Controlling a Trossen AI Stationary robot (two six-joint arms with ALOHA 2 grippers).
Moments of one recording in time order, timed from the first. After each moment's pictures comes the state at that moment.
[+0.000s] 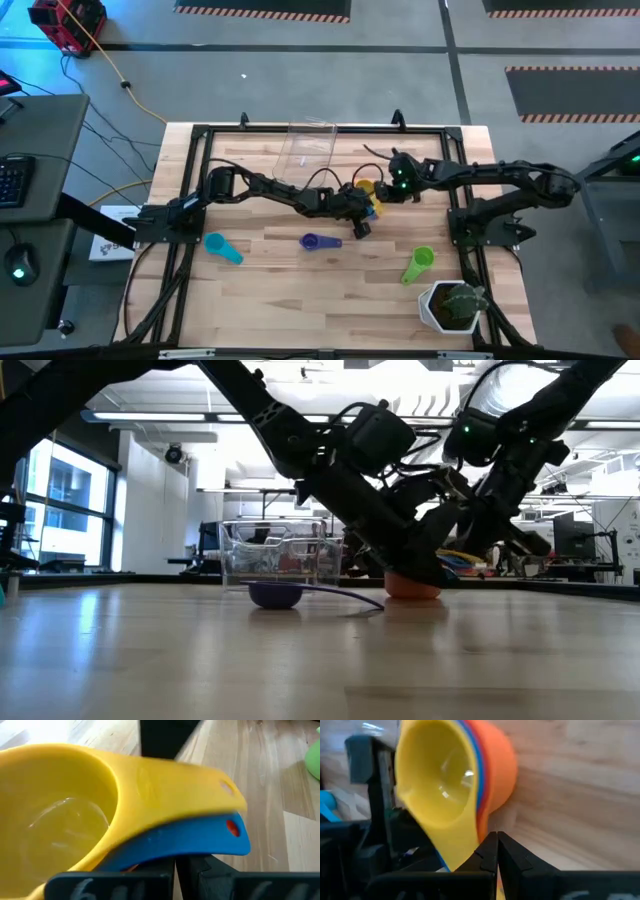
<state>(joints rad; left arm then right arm) 0.04 2.31 1.52 0.16 -0.15 -0.23 -0.40 1.28 0.55 -0.25 -0.27 1.08</state>
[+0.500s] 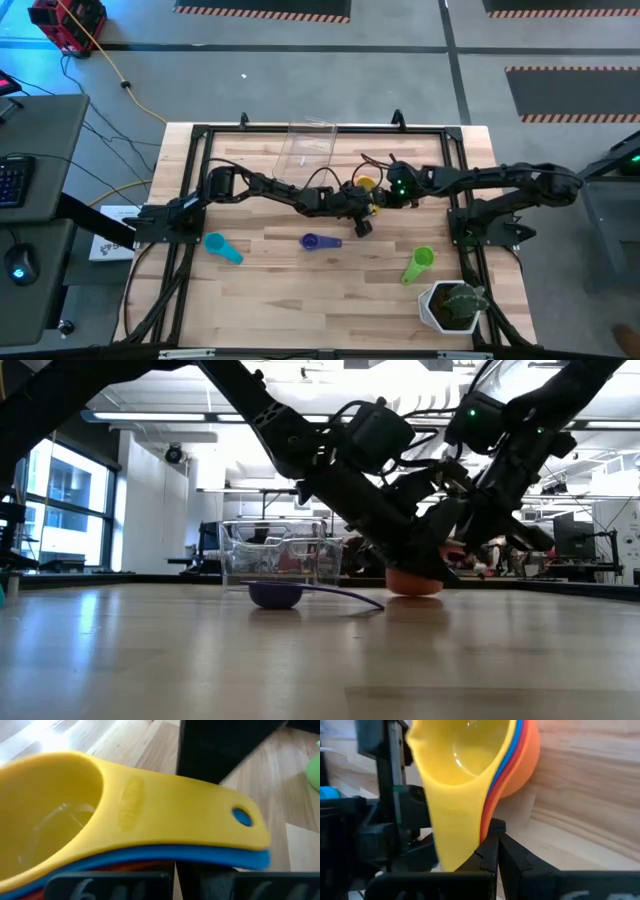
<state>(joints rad) 0.04 2.31 1.52 0.19 -0.17 -0.23 -0.30 1.25 0.55 -0.24 -0.19 1.17</state>
